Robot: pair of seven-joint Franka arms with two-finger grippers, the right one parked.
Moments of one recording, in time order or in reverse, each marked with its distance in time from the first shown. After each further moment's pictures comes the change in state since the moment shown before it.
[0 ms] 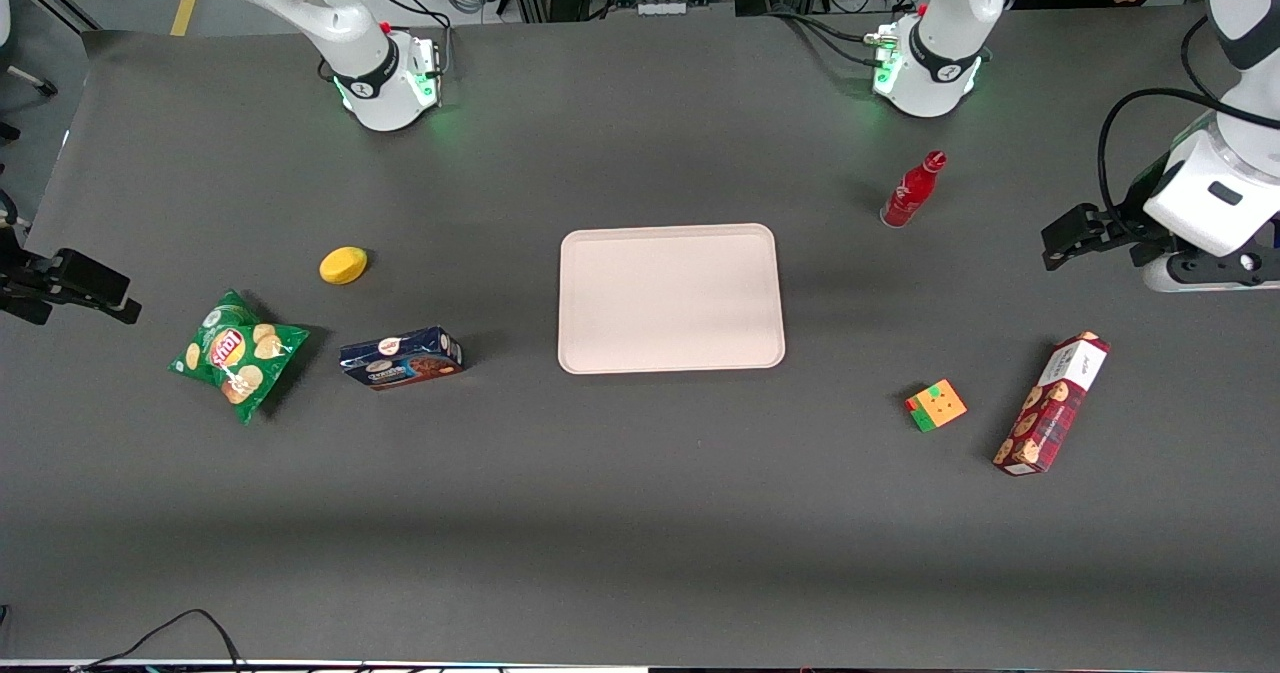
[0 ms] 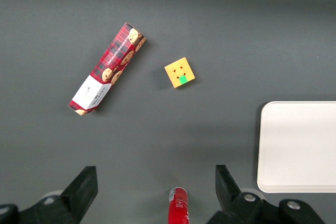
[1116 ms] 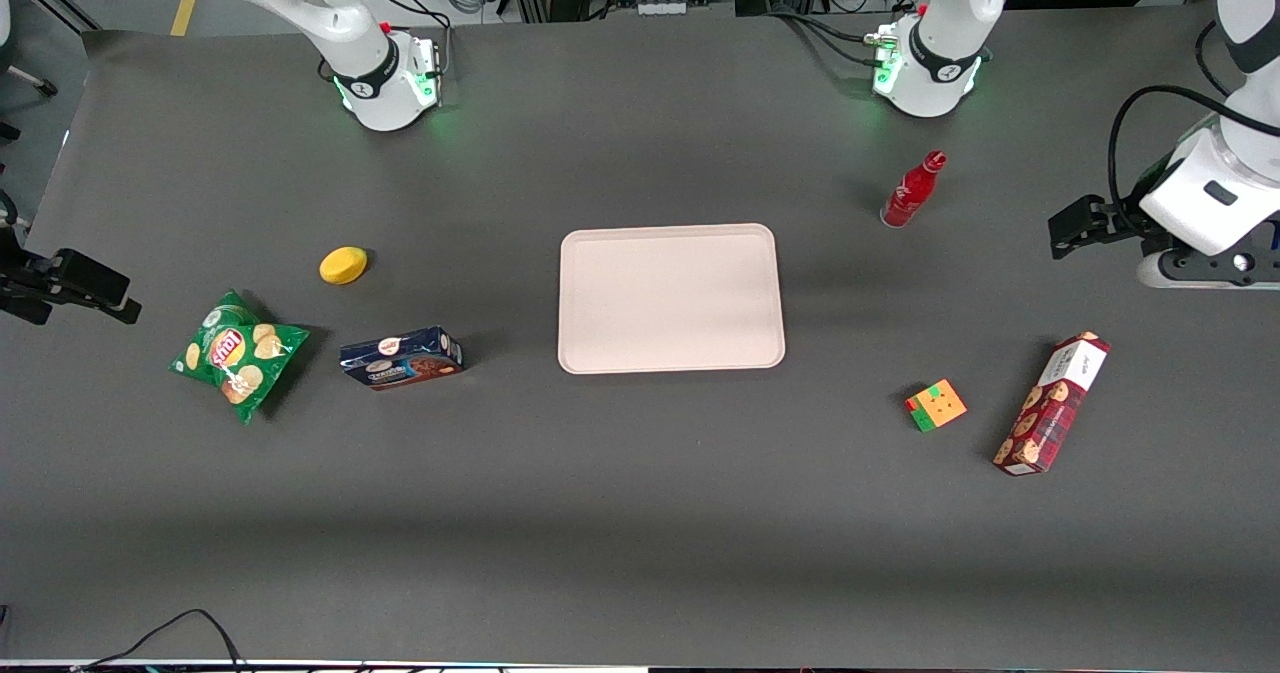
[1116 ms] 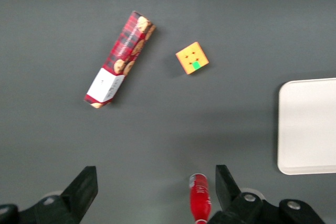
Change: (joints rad) arm 0.003 0.014 0.008 0.027 0.048 -0.071 0.082
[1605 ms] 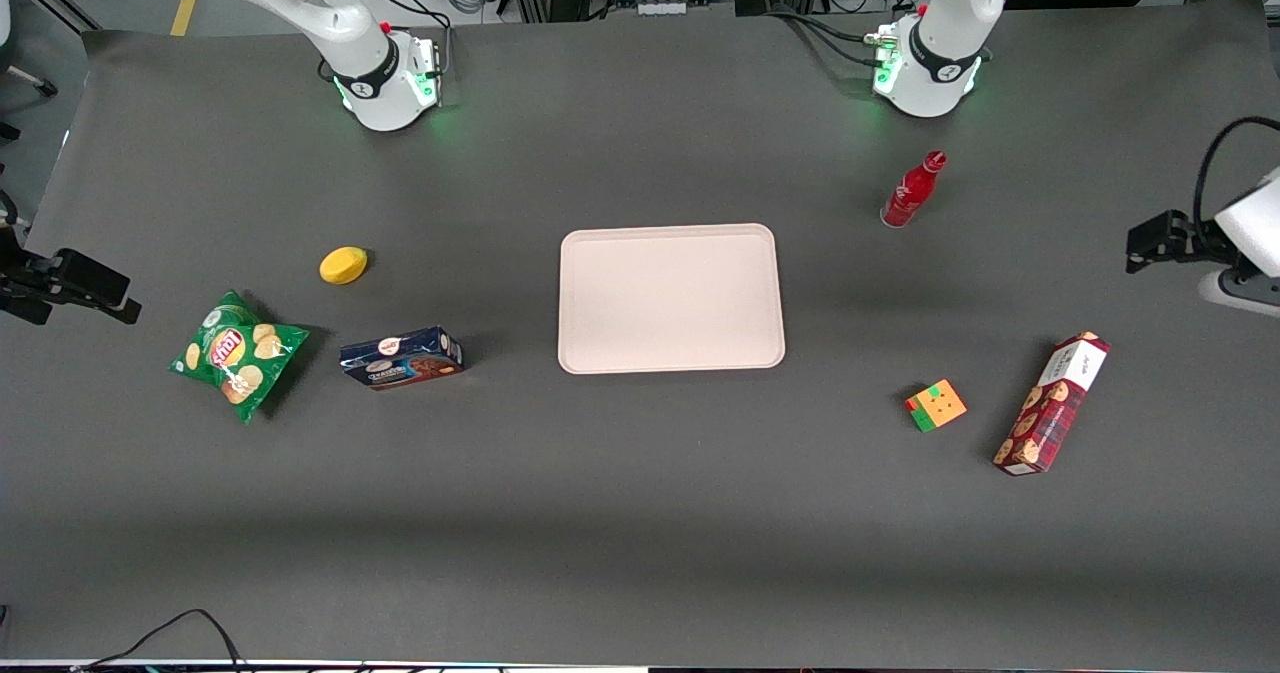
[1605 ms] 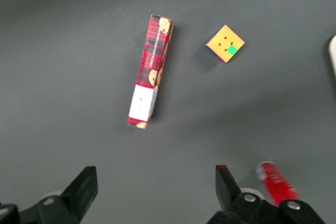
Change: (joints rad) arm 0.024 0.077 0.132 0.000 0.033 0.082 0.470
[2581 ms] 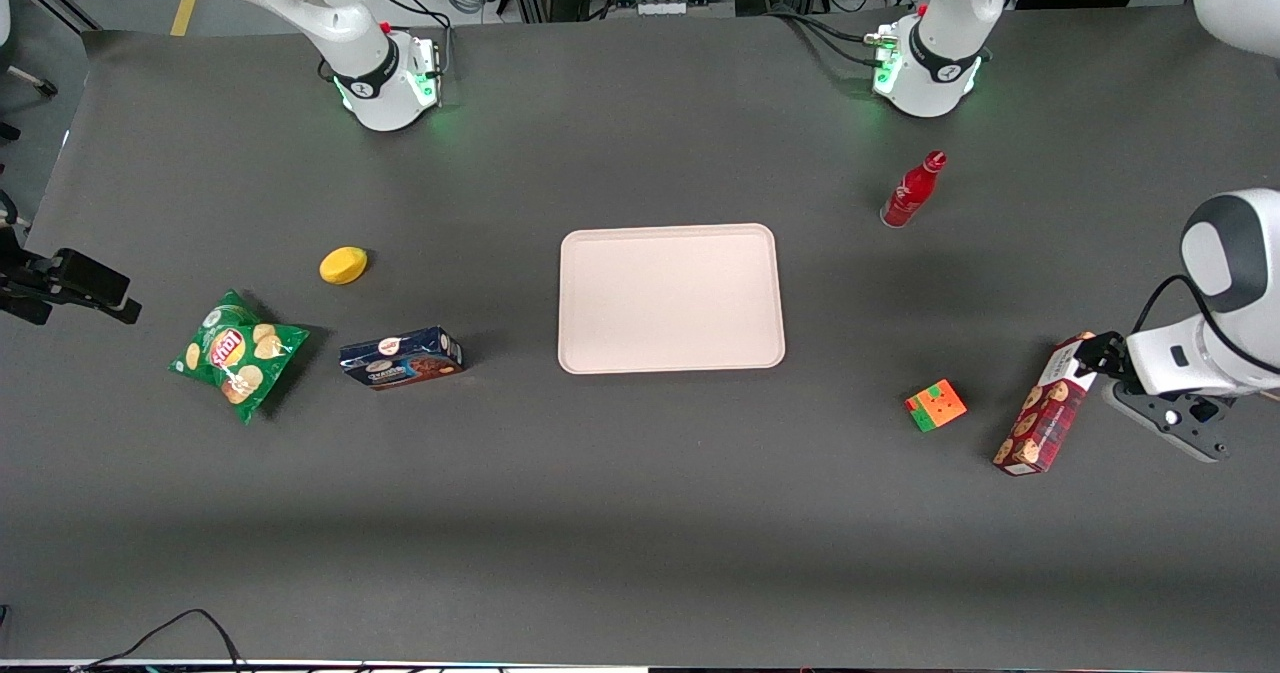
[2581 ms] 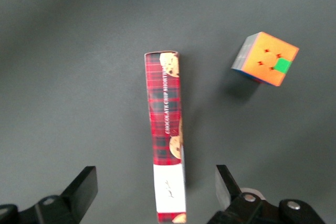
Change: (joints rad) arm 0.026 0.338 0.011 0.001 -0.041 0.378 0.343
